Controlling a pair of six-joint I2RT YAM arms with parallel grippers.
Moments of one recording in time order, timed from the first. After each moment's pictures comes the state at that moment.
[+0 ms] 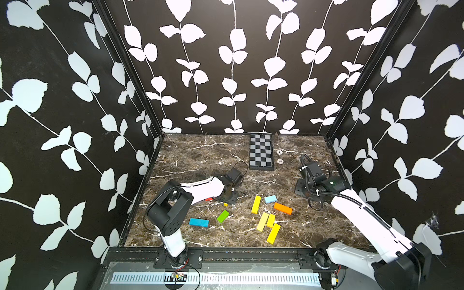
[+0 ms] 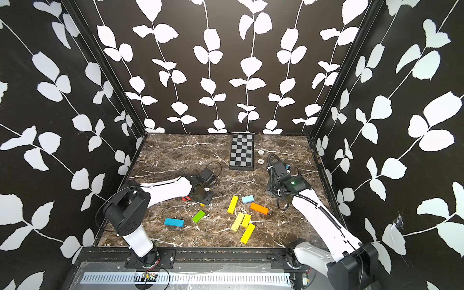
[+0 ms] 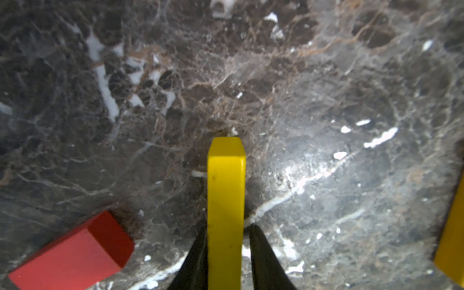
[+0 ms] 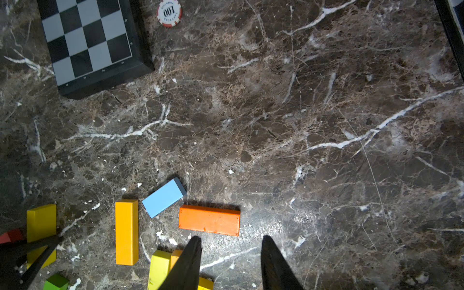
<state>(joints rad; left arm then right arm) -0.75 1.72 1.02 -0.64 -0.09 -0.37 0.44 1.11 0.99 -1.01 0.22 0.74</state>
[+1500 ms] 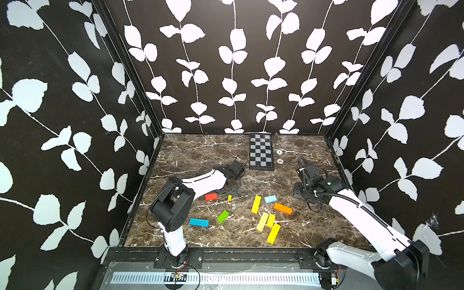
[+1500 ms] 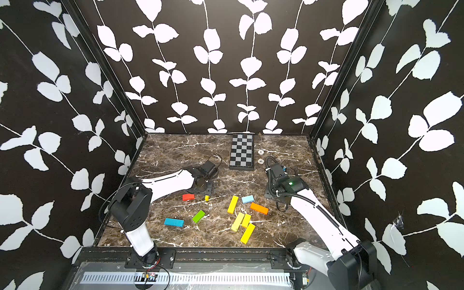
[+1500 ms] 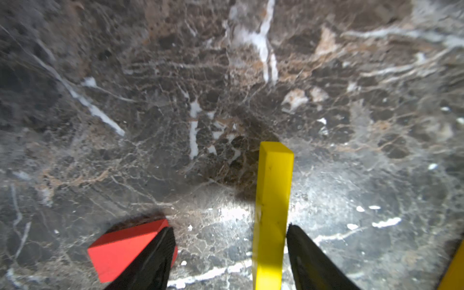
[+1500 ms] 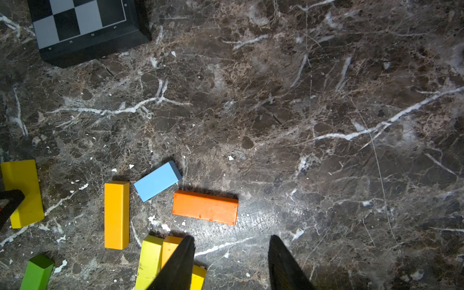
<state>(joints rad) -0.72 1.77 1.18 -0.74 -0.25 -0.53 0.46 1.13 0.97 -1.02 0.19 0.71</state>
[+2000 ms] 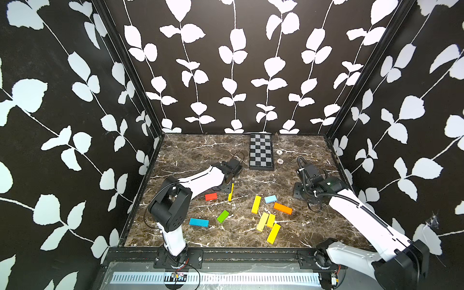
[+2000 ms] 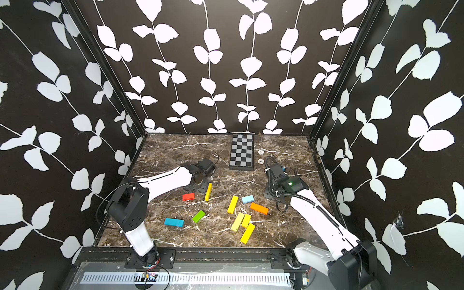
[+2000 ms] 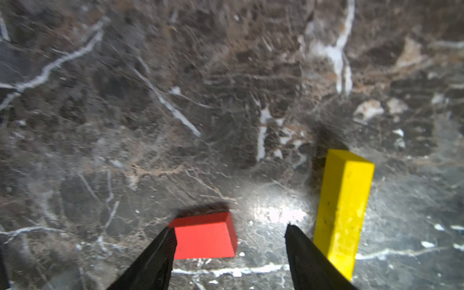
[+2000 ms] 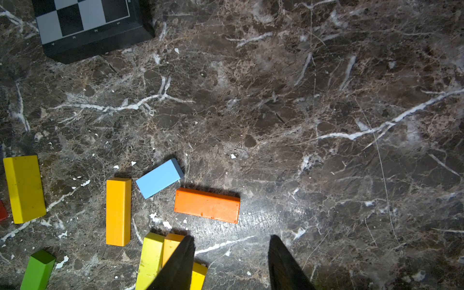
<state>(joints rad) -0.69 1.76 1.24 -0.87 -0.38 -0.48 0.47 1.13 0.97 -1.02 0.18 0.70</state>
